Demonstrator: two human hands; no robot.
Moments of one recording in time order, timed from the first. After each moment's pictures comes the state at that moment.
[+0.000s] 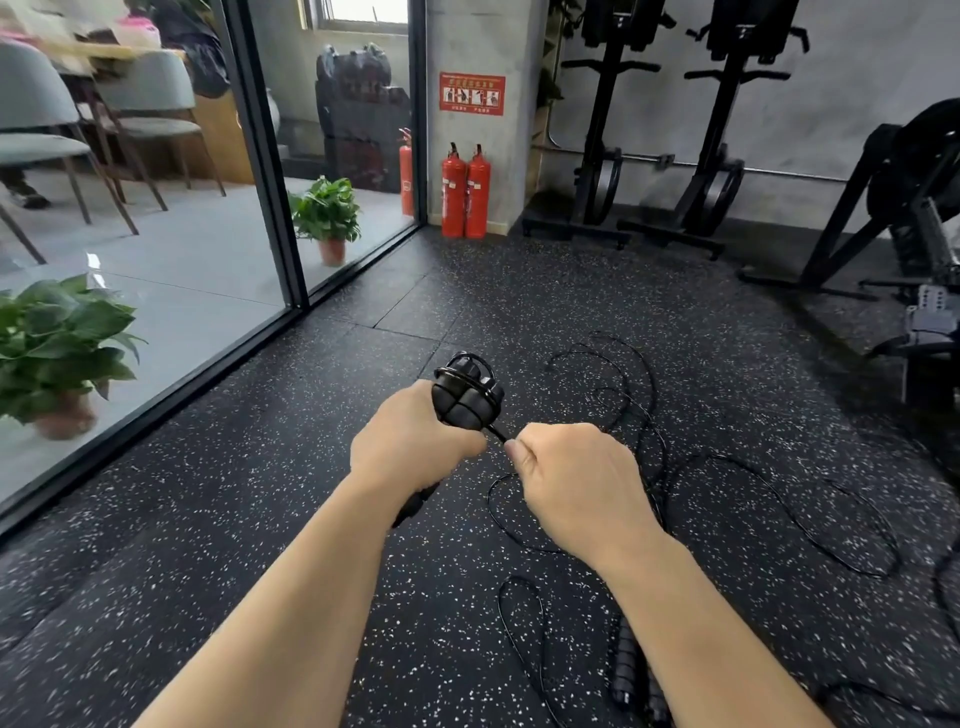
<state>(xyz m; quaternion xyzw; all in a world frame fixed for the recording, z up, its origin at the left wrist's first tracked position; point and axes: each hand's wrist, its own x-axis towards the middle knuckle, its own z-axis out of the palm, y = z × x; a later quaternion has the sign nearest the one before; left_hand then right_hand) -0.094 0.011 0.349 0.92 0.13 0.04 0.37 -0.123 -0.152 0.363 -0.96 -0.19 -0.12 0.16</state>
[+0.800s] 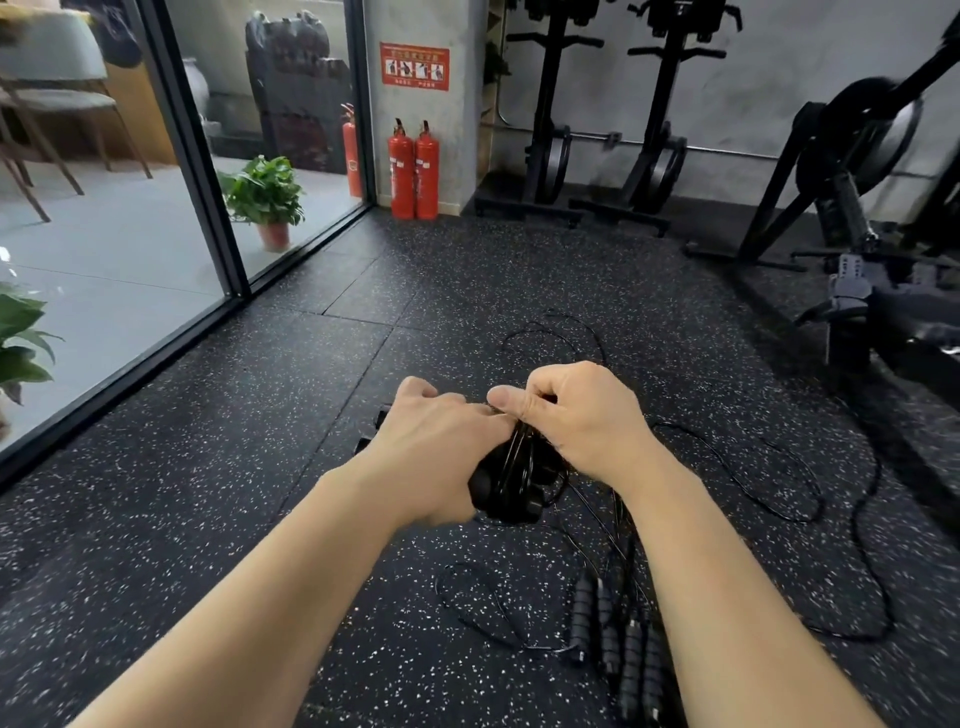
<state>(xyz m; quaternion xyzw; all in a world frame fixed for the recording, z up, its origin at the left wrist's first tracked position) -0.114 -0.047 0.362 0.97 -0.25 0.02 -0.04 -0.093 -0.213 0.371 -0.94 -0.17 -0.09 0.29</state>
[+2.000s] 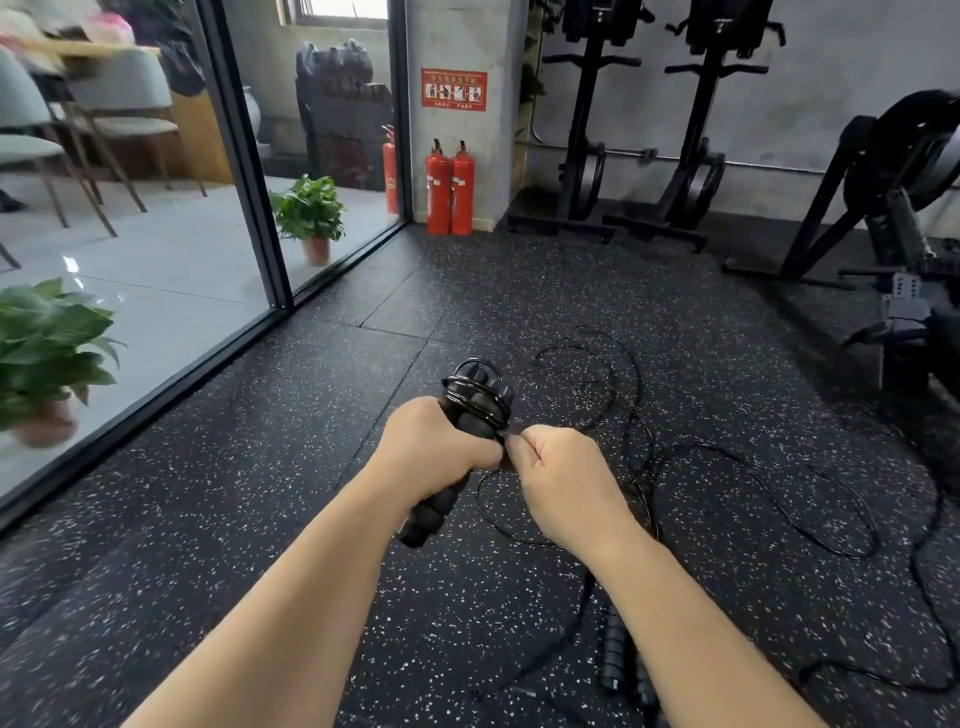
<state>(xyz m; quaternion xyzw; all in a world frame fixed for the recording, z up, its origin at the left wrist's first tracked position) -0.101 -0.016 0.349 0.88 0.08 0.00 0.47 -0.116 -0.162 0.338 -0.92 -0.11 -0.04 0.37</state>
